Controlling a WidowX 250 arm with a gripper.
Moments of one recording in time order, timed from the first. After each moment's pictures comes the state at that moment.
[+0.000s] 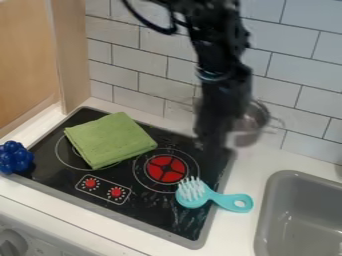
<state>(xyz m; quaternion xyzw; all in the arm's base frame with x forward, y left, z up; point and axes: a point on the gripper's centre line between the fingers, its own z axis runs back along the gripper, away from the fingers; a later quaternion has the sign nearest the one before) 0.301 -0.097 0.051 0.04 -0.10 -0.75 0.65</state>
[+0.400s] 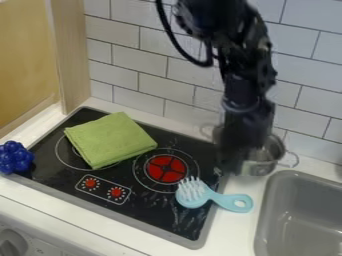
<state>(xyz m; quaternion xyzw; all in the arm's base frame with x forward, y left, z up) 0.304 -0.115 0.016 0.02 -0.06 -0.77 0.63</state>
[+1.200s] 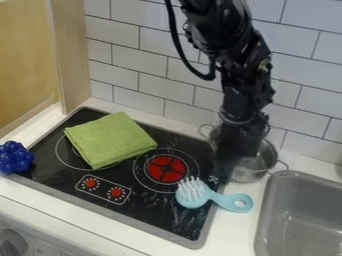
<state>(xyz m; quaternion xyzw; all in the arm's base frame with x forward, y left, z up) 0.309 -0.103 0.002 0.05 -0.02 -0.73 0.68</state>
